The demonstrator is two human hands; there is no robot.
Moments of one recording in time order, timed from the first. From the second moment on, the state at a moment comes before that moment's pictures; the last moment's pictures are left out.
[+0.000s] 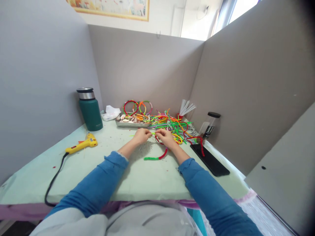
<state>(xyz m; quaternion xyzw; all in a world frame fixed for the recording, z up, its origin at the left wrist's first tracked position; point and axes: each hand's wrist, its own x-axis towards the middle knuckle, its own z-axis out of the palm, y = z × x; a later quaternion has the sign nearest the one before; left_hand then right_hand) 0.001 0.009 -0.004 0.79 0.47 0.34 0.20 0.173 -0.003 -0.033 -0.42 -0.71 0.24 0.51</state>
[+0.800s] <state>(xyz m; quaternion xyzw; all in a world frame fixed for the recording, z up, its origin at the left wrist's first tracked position) -0.003 0.004 -0.001 0.72 0.44 0.32 0.42 0.176 0.002 -0.038 -0.41 -0.72 0.24 0.50</state>
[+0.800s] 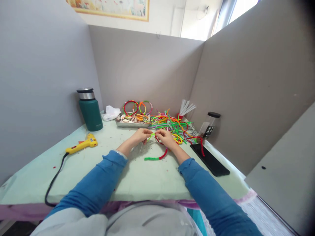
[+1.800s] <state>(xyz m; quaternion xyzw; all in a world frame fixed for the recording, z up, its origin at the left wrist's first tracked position) 0.000 0.008 -0.010 0.83 0.44 0.34 0.04 0.174 0.001 -0.037 -0.42 -0.73 0.24 0.49</state>
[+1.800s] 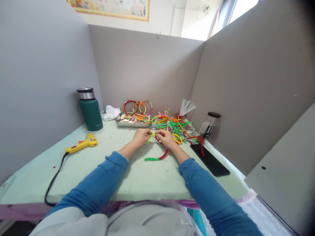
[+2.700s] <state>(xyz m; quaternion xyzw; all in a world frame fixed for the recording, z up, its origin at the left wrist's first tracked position) 0.002 0.010 -0.003 0.48 0.48 0.37 0.63 0.171 -0.010 -0.032 -0.41 -0.74 0.24 0.48</state>
